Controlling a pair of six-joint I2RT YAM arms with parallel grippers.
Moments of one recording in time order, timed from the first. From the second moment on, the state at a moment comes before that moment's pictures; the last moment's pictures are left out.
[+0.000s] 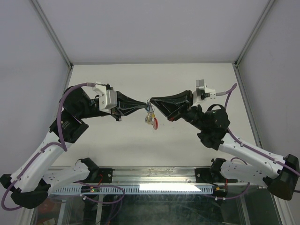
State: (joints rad) left arm -0.71 0.91 1.21 -0.13 0.76 0.17; right arm 0.94 0.95 0.79 0.76 -0.24 0.45
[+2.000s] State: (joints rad) left arm -0.72 0.87 1.05 0.30 0.75 -0.21; right arm 0.96 0.97 0.74 0.95 -0.36 0.39
